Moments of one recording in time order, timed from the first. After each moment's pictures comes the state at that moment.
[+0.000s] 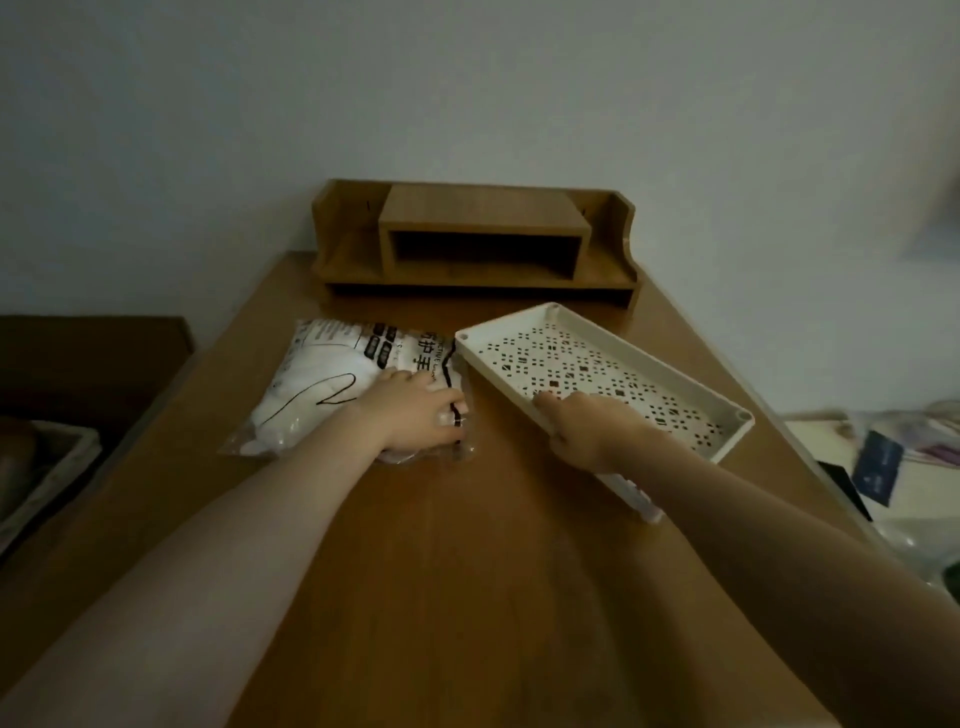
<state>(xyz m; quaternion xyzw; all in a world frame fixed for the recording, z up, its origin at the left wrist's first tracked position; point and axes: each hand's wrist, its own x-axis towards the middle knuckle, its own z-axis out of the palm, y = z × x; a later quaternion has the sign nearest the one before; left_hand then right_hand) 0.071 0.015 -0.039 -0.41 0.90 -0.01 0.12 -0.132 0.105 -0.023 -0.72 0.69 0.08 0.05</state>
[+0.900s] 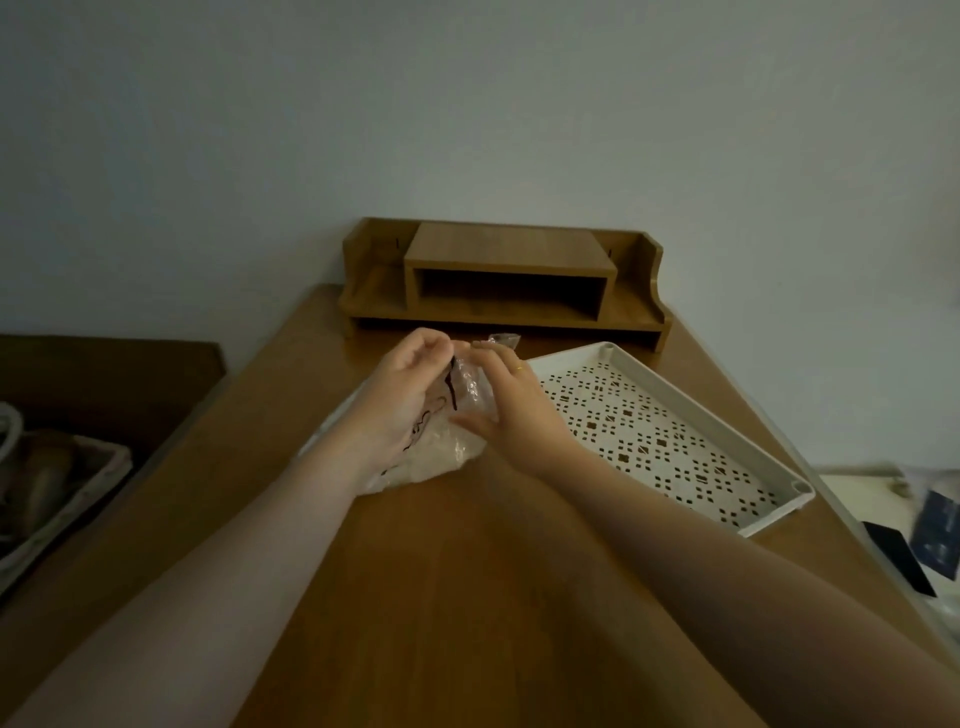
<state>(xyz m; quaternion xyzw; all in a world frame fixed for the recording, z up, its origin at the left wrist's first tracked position) 0.070 0.035 0.008 -0.35 0.61 0.55 -0.45 -0.072 0.062 -0.013 -0.76 0.56 -0.33 0.07</state>
